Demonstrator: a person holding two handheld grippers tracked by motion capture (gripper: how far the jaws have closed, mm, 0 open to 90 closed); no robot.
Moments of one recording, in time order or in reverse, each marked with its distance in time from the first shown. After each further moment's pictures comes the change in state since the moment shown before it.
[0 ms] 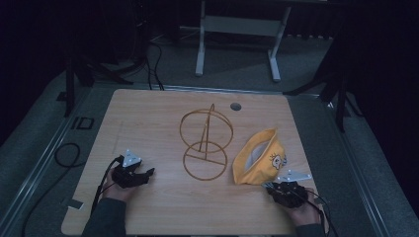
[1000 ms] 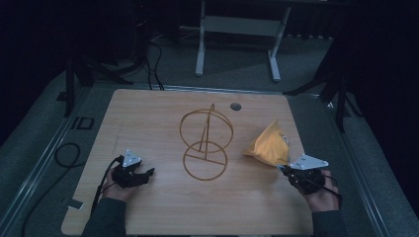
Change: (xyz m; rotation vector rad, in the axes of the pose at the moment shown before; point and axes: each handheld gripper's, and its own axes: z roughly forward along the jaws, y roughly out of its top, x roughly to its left) left arm 0.000 0.000 0.000 -0.001 0.000 -0.003; right arm -0.021 0.047 -0.057 -0.087 -0.114 -0.190
